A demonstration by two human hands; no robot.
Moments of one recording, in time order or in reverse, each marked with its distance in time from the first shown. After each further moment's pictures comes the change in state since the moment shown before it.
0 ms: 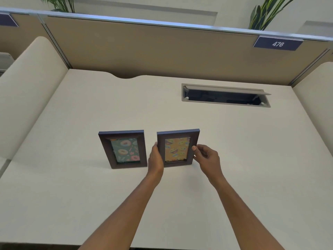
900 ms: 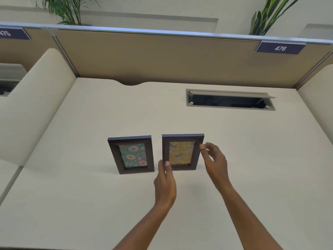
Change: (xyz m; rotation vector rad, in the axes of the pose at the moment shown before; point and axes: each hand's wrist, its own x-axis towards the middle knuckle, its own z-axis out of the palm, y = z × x) left_hand -0.074 -0.015 -0.011 0.331 0.111 0.185; right_hand -0.014 -0.028 0.012 -0.070 0.152 -0.060
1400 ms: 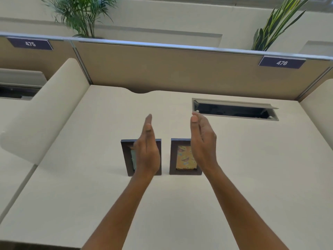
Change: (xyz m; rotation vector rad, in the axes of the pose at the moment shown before) left_hand 0.020 0.120 -0.090 -0.131 0.121 0.598; right_hand -0.020 -0.136 0.055 0.055 0.011 -0.412
